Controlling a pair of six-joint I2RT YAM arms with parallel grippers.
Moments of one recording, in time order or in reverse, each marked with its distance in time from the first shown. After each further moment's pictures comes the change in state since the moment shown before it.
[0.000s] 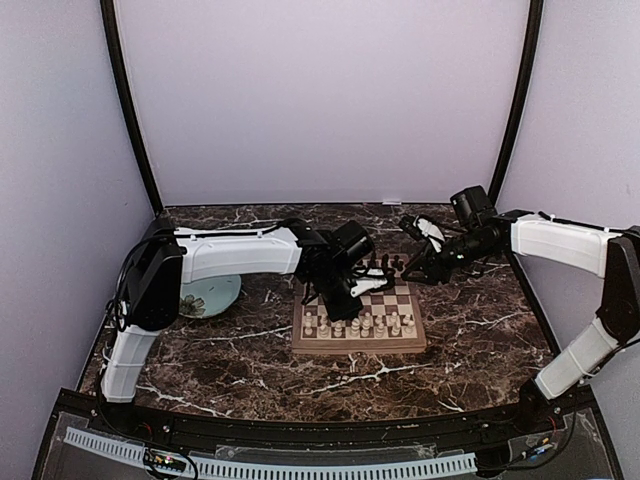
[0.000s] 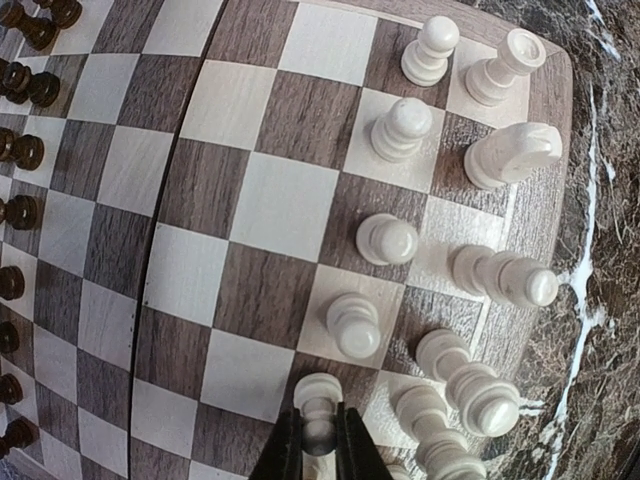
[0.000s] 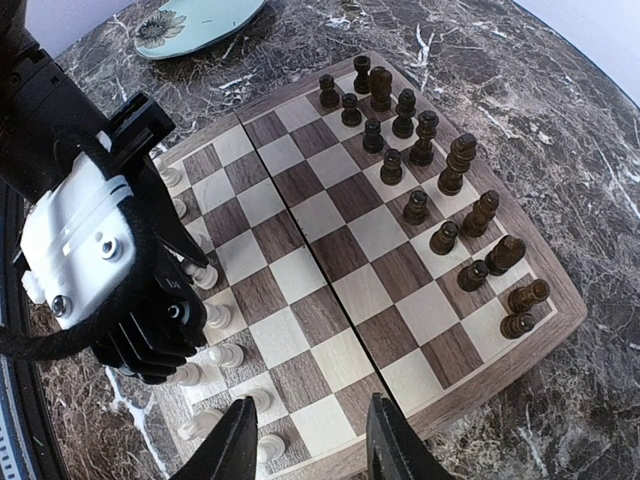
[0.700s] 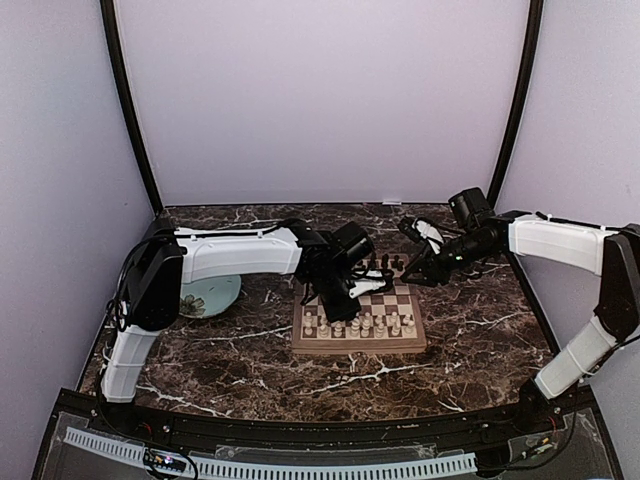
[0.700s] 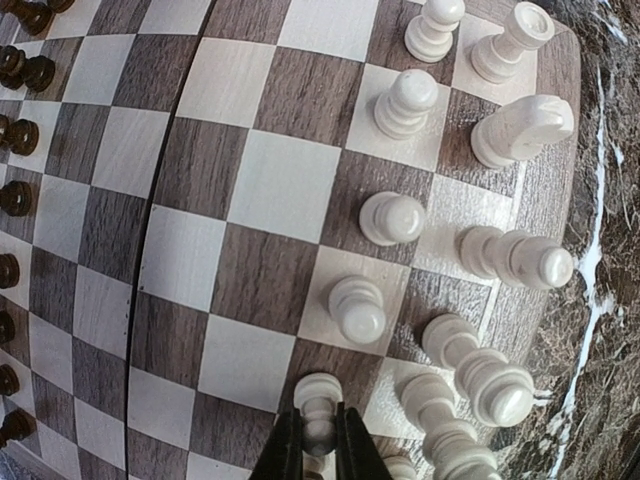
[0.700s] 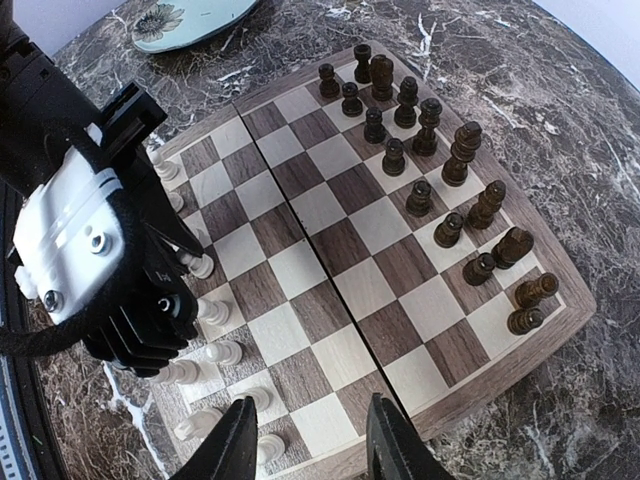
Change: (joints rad) left arm -0.001 0.002 0.000 -0.022 -0.015 0.008; right arm 0.000 0.019 0.000 -0.001 0.000 0.000
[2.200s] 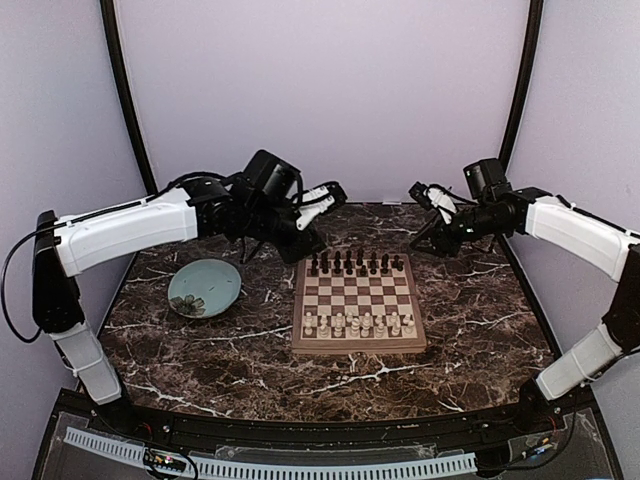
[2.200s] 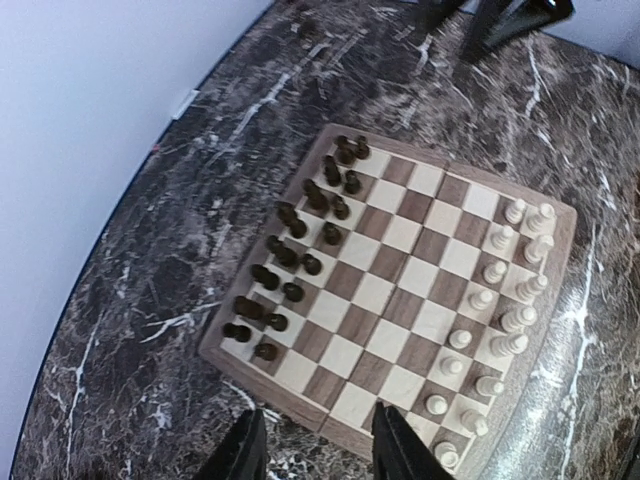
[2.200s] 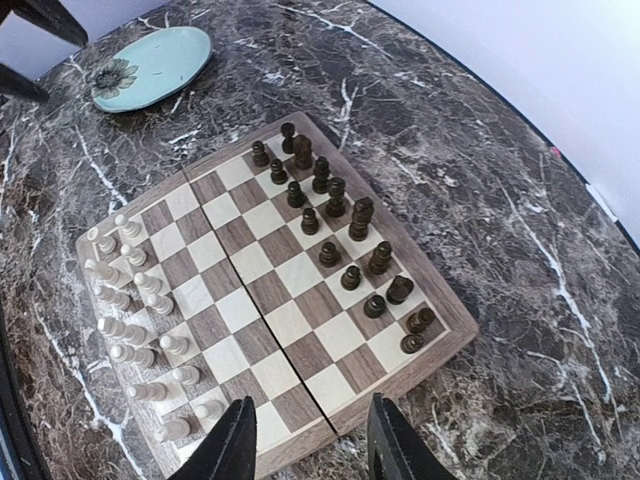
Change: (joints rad) left arm 0.109 -0.498 -0.295 0.233 -0.112 -0.017; right arm -0.027 -0.069 0.150 -0.084 0.089 0.013
